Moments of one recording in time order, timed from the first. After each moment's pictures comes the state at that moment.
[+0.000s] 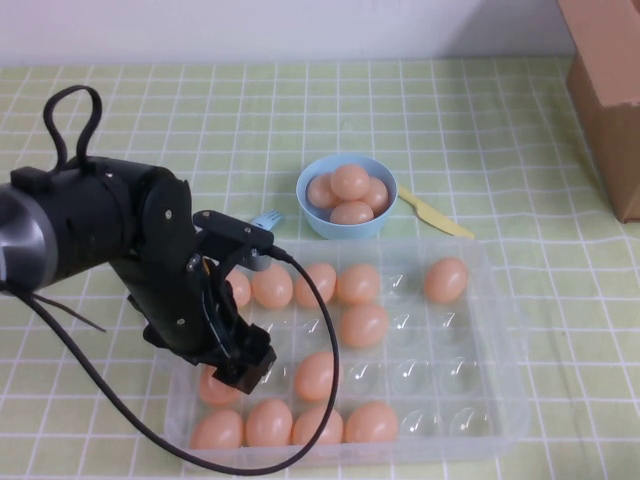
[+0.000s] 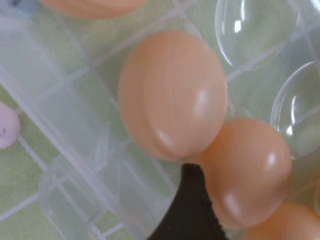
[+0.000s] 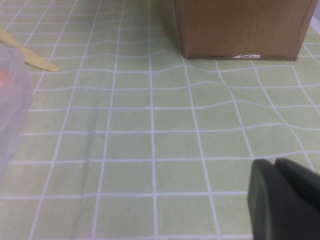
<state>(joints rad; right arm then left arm) -0.06 -0.01 0.03 0.11 0.37 -0.06 -0.52 1.69 -1.10 -0.11 0.92 0.13</state>
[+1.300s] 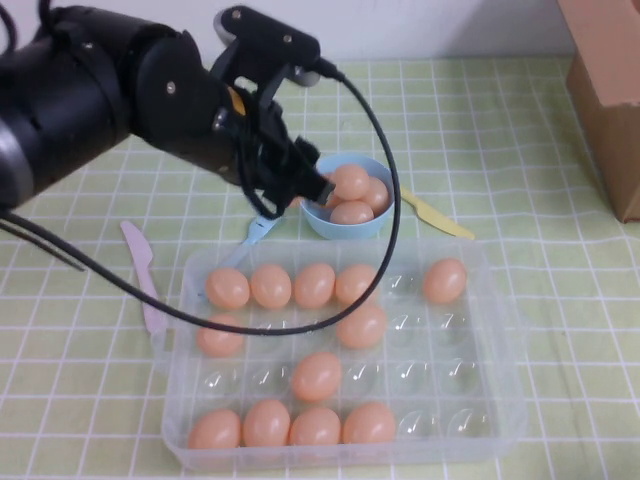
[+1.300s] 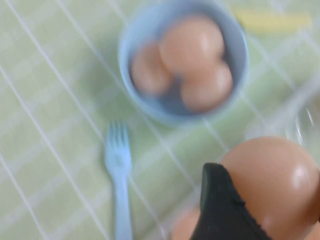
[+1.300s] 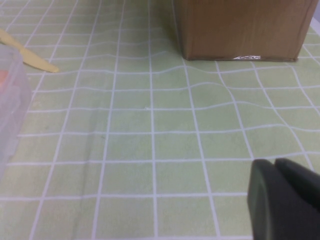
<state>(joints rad) -0.06 -0.01 0.03 0.11 0.37 -0.06 -0.58 1.65 -1.44 -0.01 0.75 0.13</state>
